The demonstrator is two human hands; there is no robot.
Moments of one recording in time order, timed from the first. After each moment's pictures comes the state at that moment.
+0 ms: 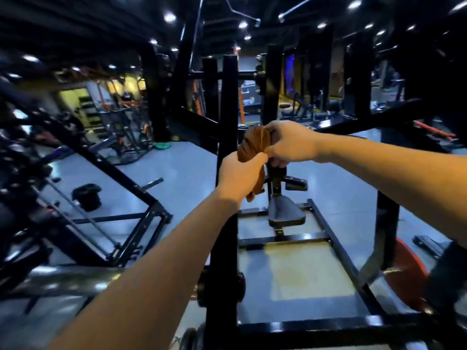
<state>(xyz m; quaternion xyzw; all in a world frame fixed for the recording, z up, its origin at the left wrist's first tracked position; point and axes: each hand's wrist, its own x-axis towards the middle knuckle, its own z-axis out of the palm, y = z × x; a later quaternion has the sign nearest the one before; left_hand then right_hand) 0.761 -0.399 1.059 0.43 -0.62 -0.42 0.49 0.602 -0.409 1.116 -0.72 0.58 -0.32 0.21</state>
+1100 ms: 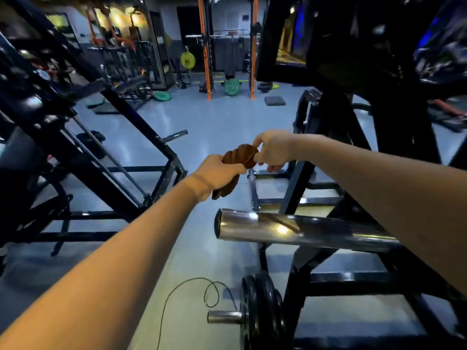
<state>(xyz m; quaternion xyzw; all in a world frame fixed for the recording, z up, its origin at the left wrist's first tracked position) 1.179 -0.508 0.970 0.55 -0.65 -0.44 0.30 1.002 -0.523 1.019 -0.69 0.69 -0.08 0.21</state>
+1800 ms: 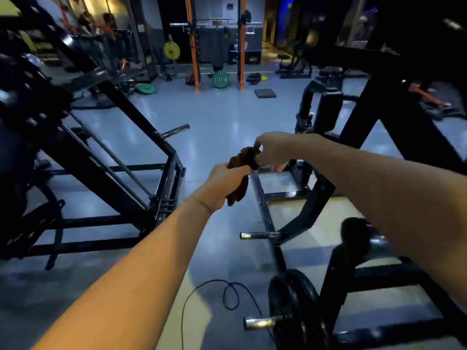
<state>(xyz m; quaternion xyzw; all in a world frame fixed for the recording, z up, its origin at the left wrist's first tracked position) 1.313 -0.599 0.907 0.52 -0.55 -0.56 0.32 1.152 -0.614 0.978 -0.65 0.73 -0.01 0.20</state>
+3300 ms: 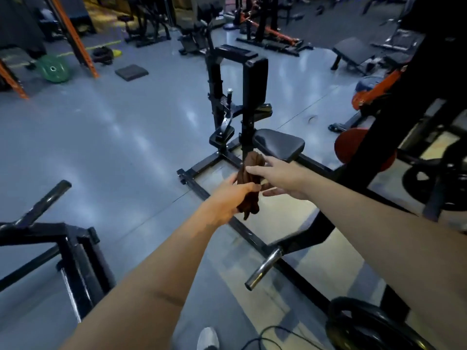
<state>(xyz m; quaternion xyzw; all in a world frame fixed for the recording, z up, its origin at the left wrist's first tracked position) 1.165 -1.103 0.795 0.32 -0.61 -0.72 0.00 1.048 -0.991 0.825 -0.21 0.76 -0.46 0.41</state>
